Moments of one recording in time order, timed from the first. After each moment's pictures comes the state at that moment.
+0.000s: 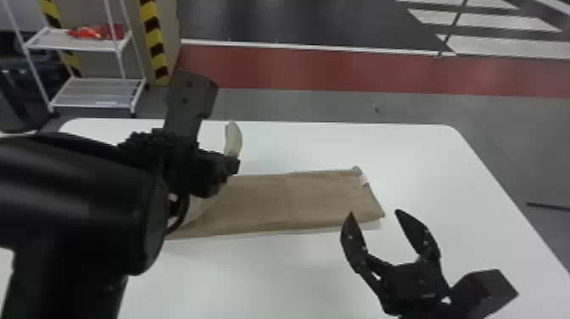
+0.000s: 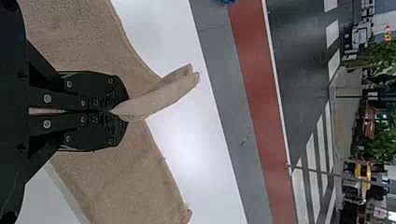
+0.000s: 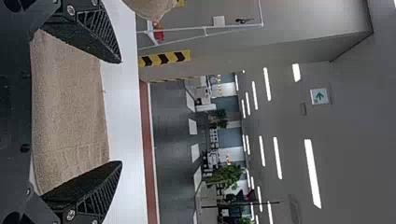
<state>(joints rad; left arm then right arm) -0.21 0.00 -0.33 -2.20 -0.19 1.47 -0.28 0.62 -0.01 0.01 -2.07 -0.11 -0.14 0.15</state>
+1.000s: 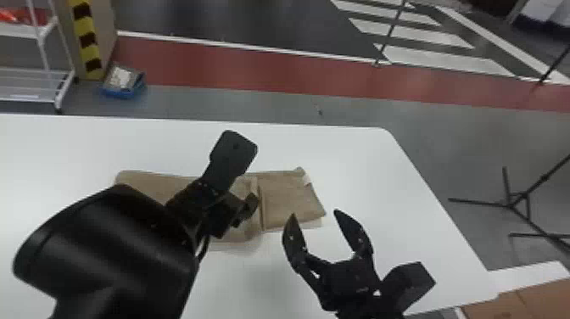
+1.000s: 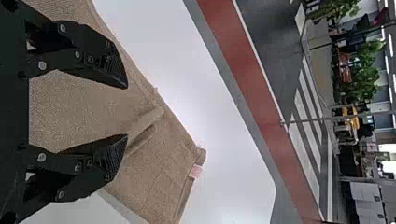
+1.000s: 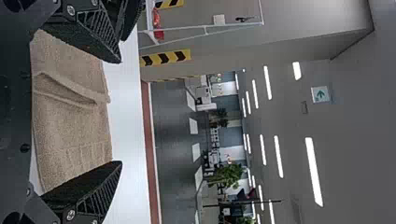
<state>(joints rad) -0.17 0.00 -0.60 -1.95 -0.15 1.10 -0.12 0.62 -0.01 0.01 -2.04 -0.12 -0.15 0.15</state>
